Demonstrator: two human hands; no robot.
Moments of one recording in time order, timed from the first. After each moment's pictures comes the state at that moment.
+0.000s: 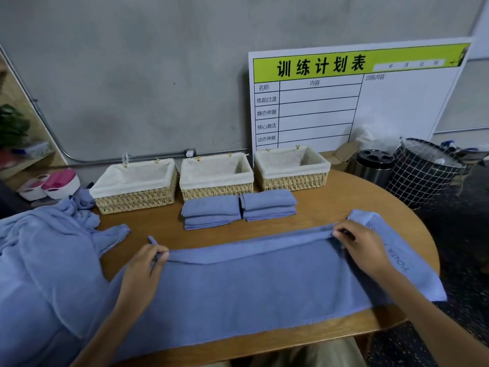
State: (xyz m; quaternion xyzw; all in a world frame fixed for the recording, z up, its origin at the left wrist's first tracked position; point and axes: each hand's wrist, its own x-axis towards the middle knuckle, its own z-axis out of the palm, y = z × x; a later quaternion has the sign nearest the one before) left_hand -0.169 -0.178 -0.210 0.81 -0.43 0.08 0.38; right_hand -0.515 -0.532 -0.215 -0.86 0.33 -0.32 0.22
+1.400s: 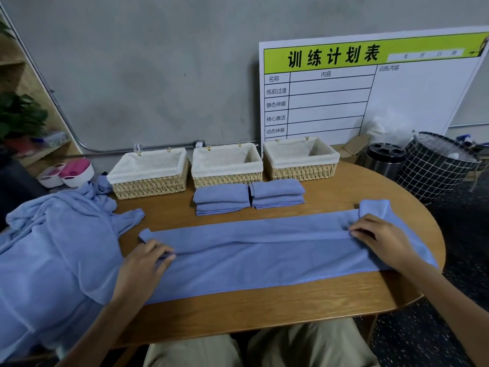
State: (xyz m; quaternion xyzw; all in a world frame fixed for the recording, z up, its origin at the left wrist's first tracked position) left_hand -0.159 -0.135 -0.220 0.82 -0.49 0.17 0.25; right_hand -0.552 -0.545 -0.216 -0.92 0.26 -0.28 0.12
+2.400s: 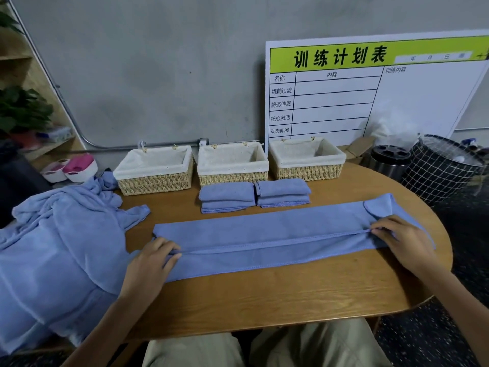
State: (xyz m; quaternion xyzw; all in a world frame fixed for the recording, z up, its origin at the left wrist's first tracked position) left_hand -0.169 -0.135 -0.222 0.82 -0.49 0.16 0.24; right_hand -0.570 -0.547 -0.211 -0.89 0.36 -0.29 0.08
